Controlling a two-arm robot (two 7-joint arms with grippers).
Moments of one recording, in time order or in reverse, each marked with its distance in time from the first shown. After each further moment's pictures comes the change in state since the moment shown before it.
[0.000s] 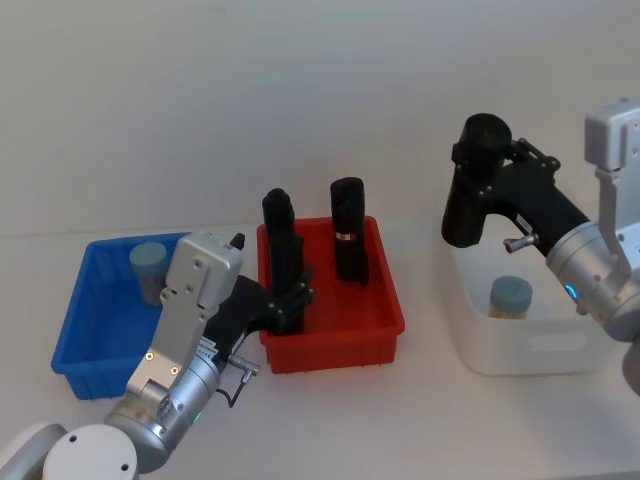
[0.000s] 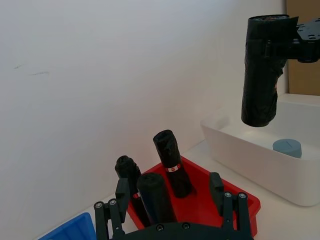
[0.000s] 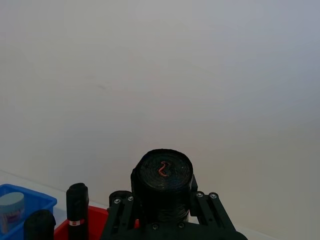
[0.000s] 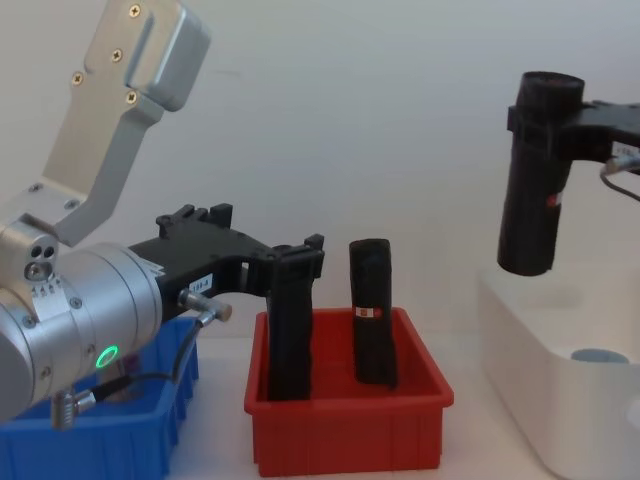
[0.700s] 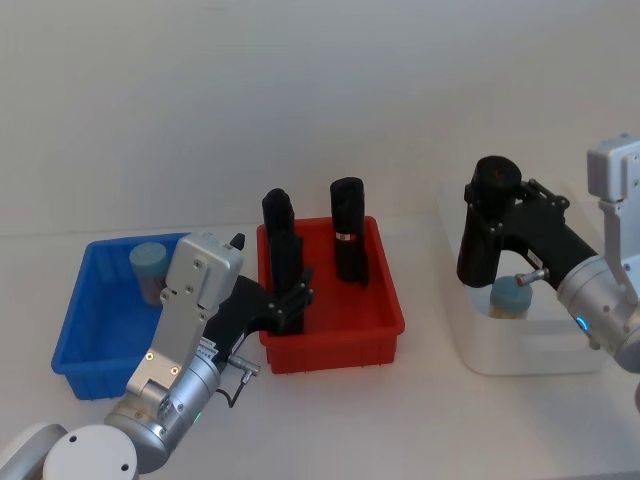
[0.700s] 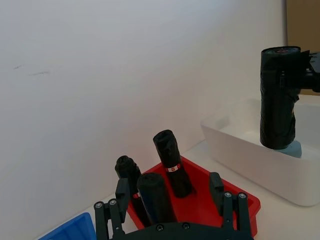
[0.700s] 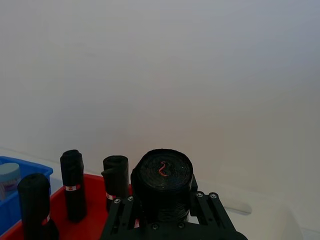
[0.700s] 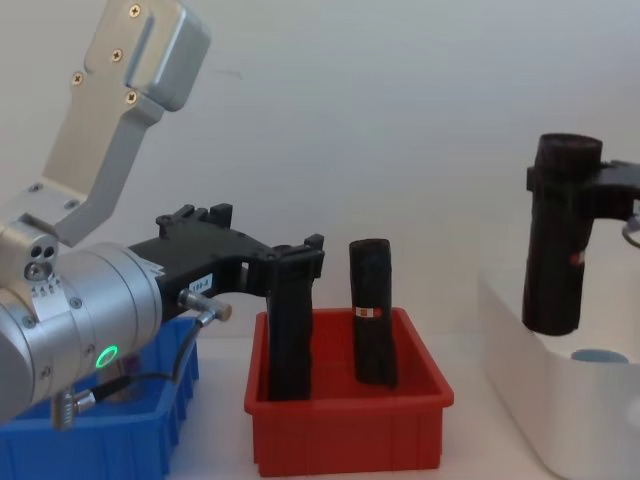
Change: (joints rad) left arm 0.000 0.000 0.000 0.000 0.000 0.000 0.000; right arm -0.057 0.025 0.008 -0.003 0.011 0.056 -0.017
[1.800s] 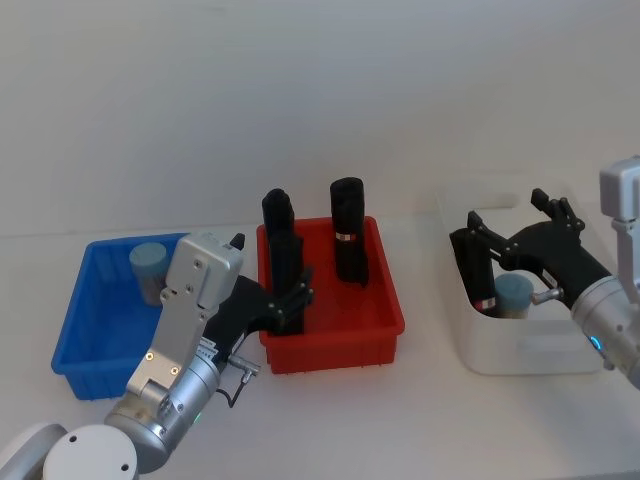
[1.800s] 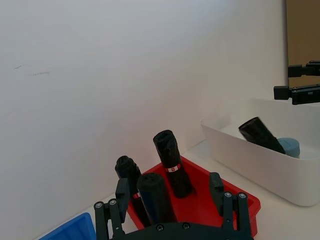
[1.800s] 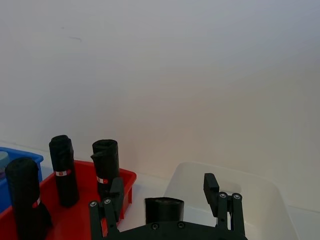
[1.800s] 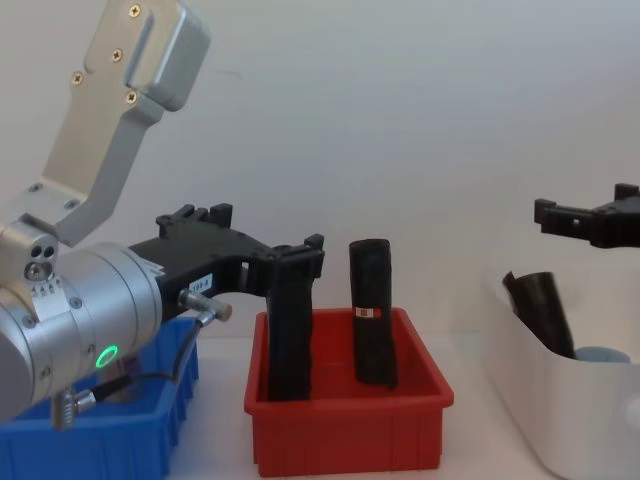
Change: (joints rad) left arm 0.000 0.000 0.000 0.000 0.000 0.000 0.000; right arm -0.044 0.019 0.014 -0.016 0.012 0.015 -0.025
